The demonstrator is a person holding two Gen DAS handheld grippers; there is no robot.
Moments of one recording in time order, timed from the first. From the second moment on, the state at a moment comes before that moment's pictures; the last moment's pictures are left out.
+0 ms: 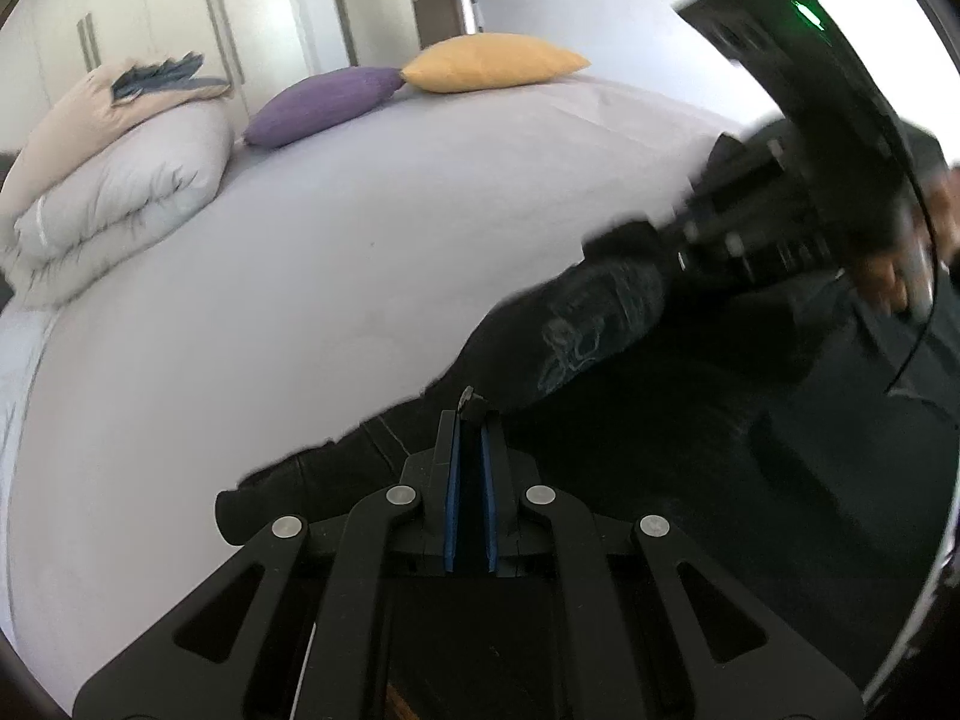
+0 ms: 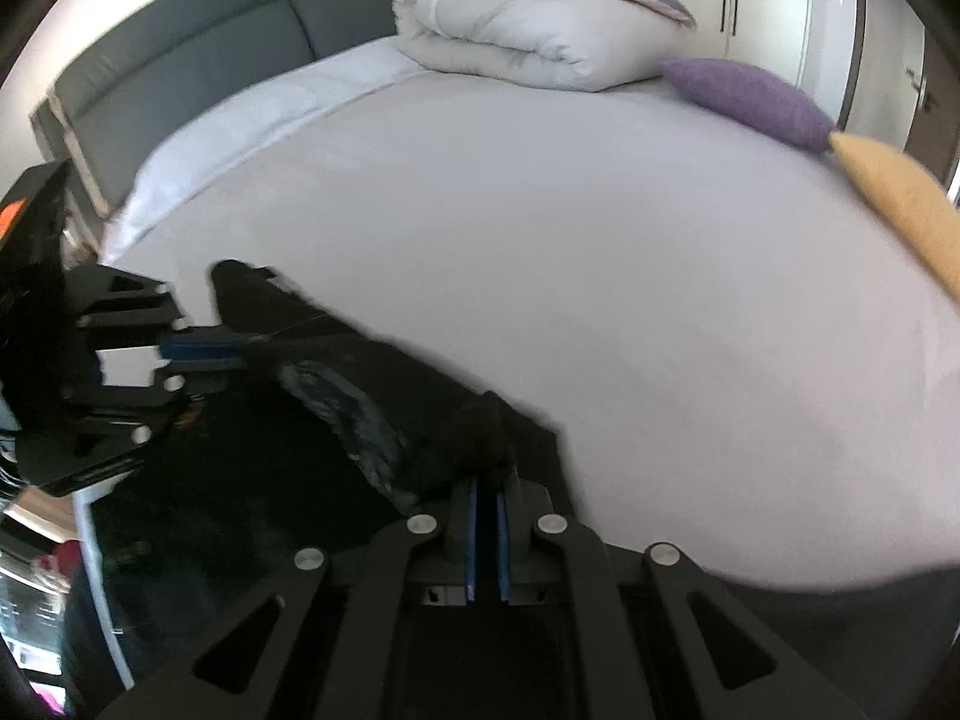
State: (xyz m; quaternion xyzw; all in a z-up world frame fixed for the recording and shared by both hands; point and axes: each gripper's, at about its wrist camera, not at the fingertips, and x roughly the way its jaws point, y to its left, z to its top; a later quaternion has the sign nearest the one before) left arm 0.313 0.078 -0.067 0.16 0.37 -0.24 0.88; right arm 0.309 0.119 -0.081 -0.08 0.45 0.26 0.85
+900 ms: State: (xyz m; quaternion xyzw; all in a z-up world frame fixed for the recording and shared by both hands) left arm 0.085 0.078 -0.129 0.24 0.42 -0.26 0.83; right arm 0.016 0.207 -0.153 -0.45 0.33 0.17 0.81
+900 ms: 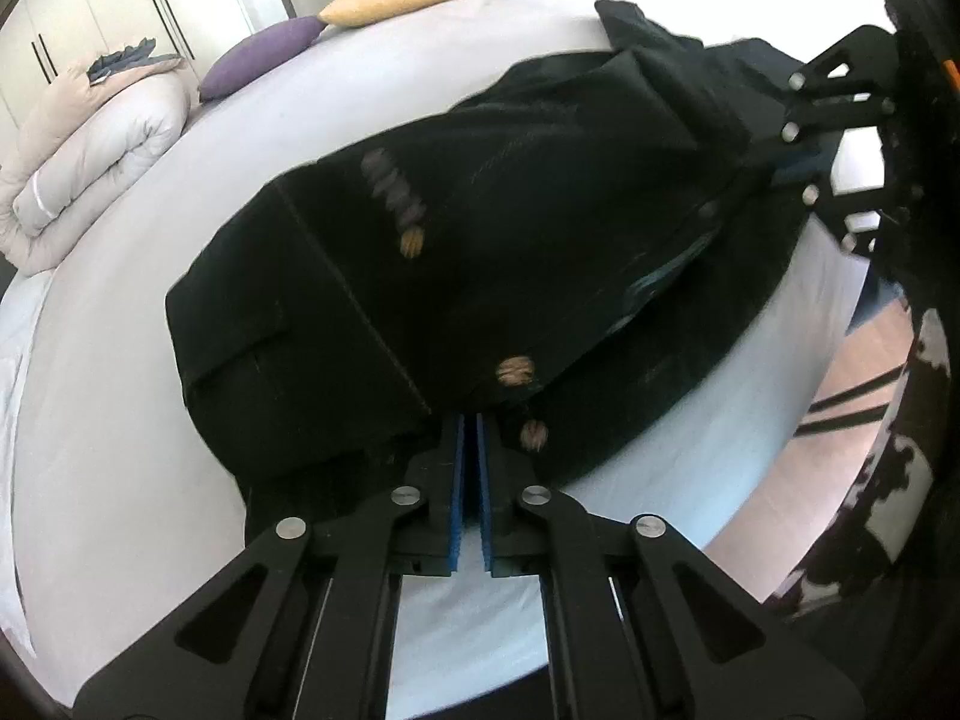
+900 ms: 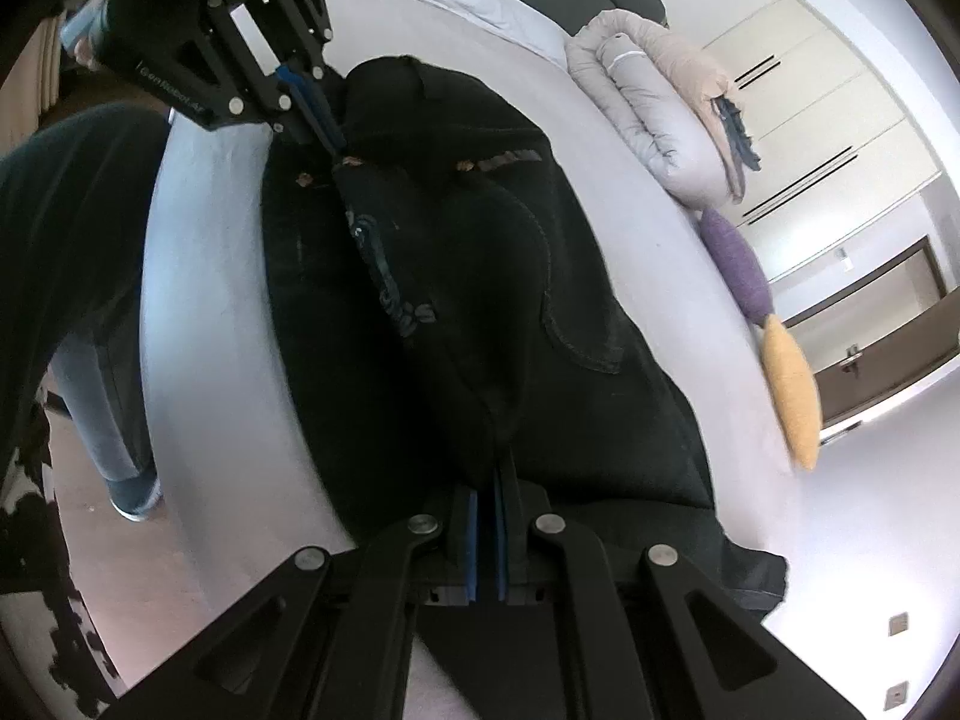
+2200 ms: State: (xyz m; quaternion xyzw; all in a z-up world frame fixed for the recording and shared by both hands) left arm 0.105 0.143 -0.079 0.03 0.41 -0.13 0.90; right arm -0.016 0.209 -0.154 -0.37 0.36 0.19 0.84
